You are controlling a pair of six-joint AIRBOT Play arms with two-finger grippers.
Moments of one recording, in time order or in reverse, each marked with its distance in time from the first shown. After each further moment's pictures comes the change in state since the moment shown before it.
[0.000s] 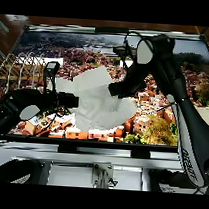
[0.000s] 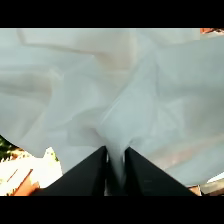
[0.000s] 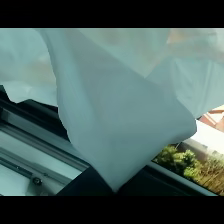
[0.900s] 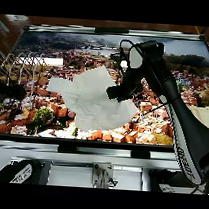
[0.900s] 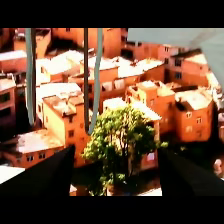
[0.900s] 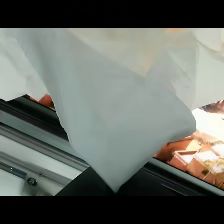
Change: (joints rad) left arm 0.763 0.041 0.072 -0.062 -0.302 0.618; right arm 0.017 -0.020 -0.023 -0.040 0.000 0.027
